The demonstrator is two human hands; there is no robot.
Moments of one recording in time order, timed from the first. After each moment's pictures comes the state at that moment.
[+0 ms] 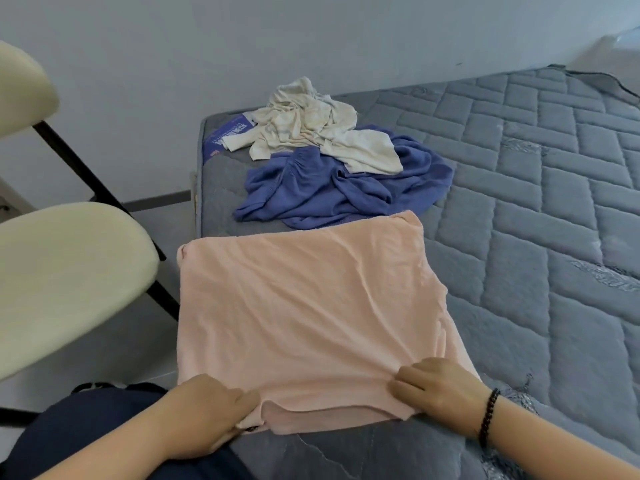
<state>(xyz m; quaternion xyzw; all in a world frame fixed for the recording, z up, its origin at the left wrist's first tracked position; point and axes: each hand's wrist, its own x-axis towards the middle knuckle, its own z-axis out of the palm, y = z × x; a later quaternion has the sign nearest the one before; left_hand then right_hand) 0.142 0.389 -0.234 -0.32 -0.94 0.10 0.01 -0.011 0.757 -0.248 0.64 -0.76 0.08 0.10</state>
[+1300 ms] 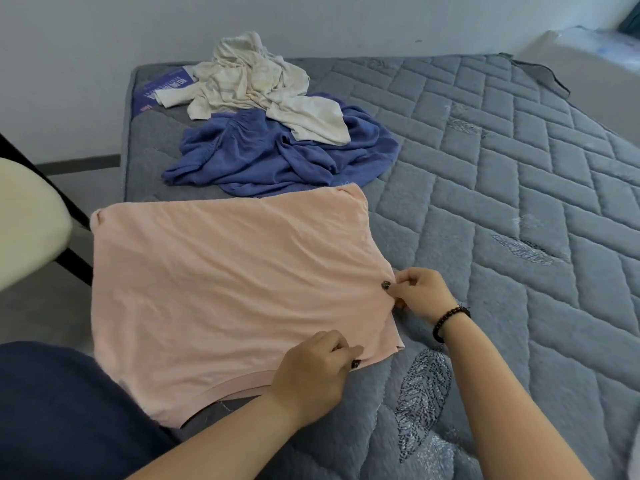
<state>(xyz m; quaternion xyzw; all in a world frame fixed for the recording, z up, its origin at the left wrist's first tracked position) 0.073 0.623 -0.261 -0.15 -0.93 -0.31 0.12 -0.080 0.796 -0.210 -0.04 -0.87 0.45 -0.20</state>
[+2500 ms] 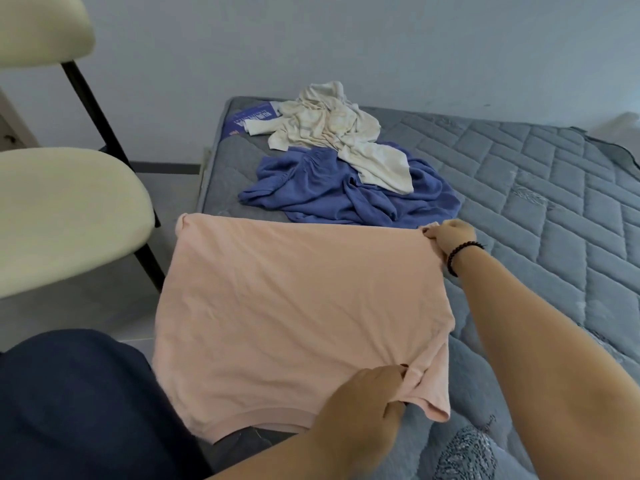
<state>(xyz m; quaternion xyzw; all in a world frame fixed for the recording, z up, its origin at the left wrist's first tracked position) 0.073 0.628 -0.205 -0.01 -0.88 -0.48 0.00 -0.226 0.688 -0.152 -0.09 -0.84 0.53 -0.10</state>
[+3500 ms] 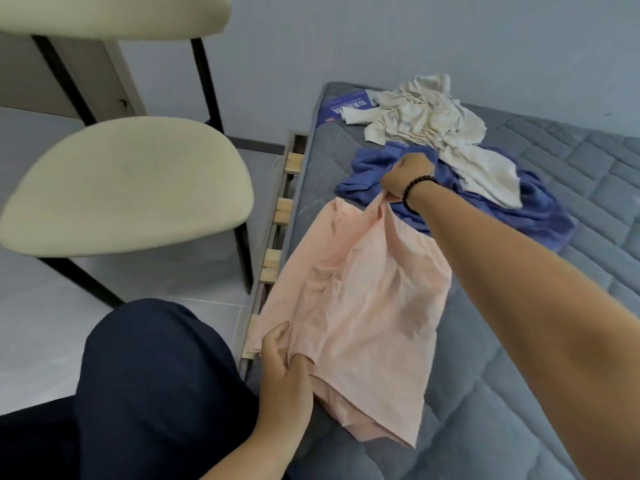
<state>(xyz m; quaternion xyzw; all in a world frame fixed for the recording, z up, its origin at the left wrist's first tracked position) 0.160 0.483 -0.203 0.49 -0.55 -0.66 0.16 -0.164 0.425 -0.116 0.19 -0.95 0.25 -0.10</state>
